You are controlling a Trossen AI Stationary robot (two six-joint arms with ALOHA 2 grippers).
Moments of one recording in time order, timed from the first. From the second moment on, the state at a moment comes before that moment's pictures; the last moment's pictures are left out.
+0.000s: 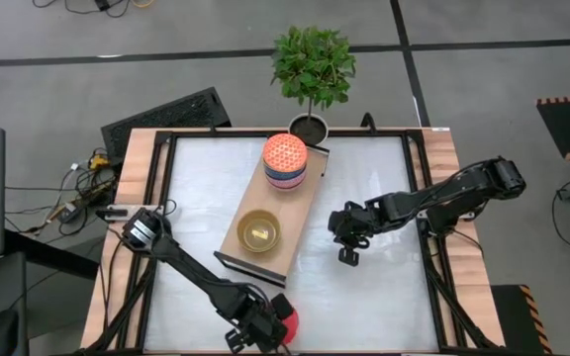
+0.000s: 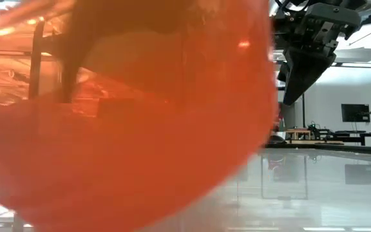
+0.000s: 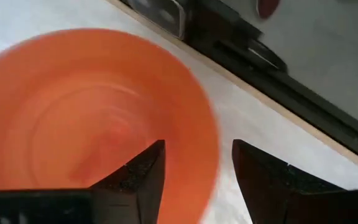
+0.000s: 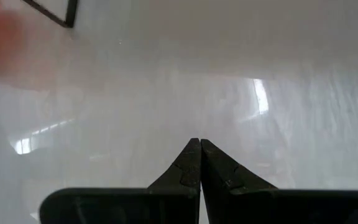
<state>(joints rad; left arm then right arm) -0.61 2.12 1.67 -0.67 0.07 0.35 0.20 1.40 0.89 -0.55 0.03 0.44</state>
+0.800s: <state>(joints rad) -0.60 2.15 1.66 -0.64 -0.01 0.28 0.20 1.40 0.85 -0.53 0.03 0.45</state>
